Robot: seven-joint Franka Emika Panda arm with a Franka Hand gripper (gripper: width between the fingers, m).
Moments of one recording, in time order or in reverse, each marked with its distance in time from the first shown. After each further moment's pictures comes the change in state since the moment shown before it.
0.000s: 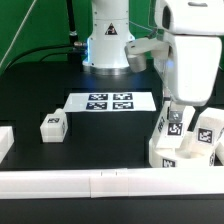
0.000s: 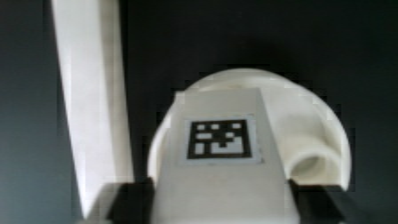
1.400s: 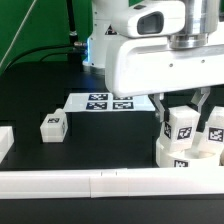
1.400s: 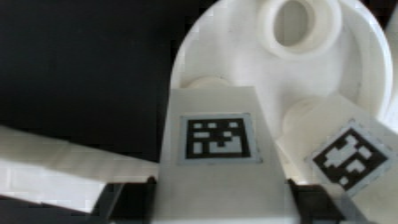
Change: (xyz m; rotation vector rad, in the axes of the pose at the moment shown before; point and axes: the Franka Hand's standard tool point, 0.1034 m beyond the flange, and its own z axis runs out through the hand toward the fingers) arm 0.008 0.007 0.002 0.075 0.052 1.274
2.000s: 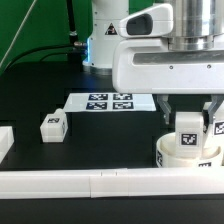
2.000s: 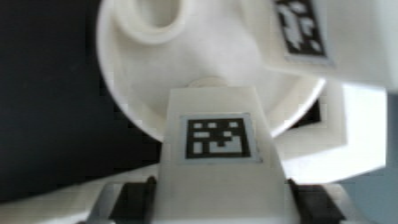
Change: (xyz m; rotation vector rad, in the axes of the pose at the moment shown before) arm 0.019 -0.010 0.003 0.062 0.035 0.605
